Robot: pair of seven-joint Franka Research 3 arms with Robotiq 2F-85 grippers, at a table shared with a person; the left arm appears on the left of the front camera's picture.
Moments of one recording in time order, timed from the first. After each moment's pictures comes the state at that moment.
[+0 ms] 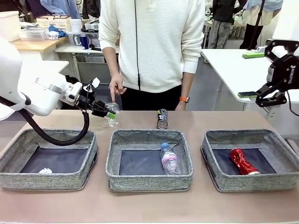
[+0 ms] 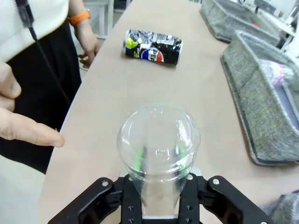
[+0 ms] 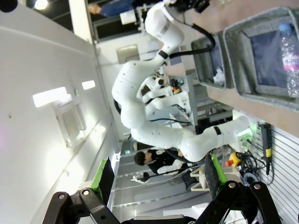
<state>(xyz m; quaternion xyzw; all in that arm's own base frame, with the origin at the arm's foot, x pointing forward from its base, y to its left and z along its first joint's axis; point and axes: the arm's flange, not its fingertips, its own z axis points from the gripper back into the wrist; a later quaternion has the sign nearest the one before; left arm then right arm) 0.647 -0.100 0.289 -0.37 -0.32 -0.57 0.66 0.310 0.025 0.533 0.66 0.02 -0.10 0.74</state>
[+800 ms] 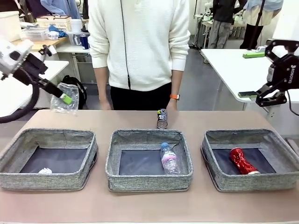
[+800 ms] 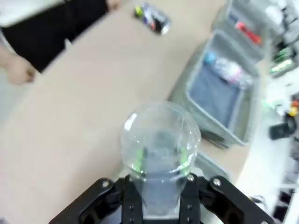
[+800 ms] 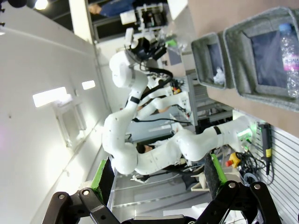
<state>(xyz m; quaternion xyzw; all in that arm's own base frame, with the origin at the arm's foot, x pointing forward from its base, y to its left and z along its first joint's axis) 0.478 -0.013 0.482 -0.29 -0.20 -0.41 0.84 0.310 0.025 0.534 0.66 0.02 -0.10 0.74</state>
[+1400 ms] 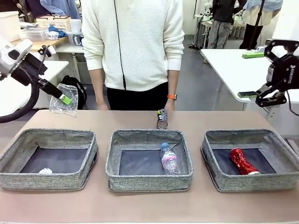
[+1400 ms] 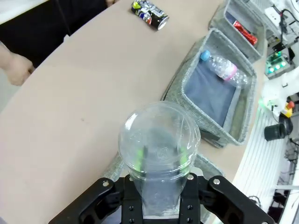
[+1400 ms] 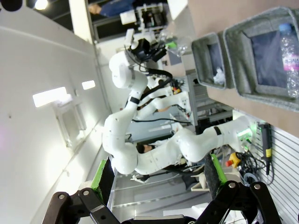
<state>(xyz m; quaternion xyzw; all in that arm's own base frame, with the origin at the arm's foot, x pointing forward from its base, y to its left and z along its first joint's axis) 0.478 -0.013 0.480 -0.30 -0.20 -0.40 0.84 0.310 0.025 0.534 0.66 0.02 -0.10 0.74</state>
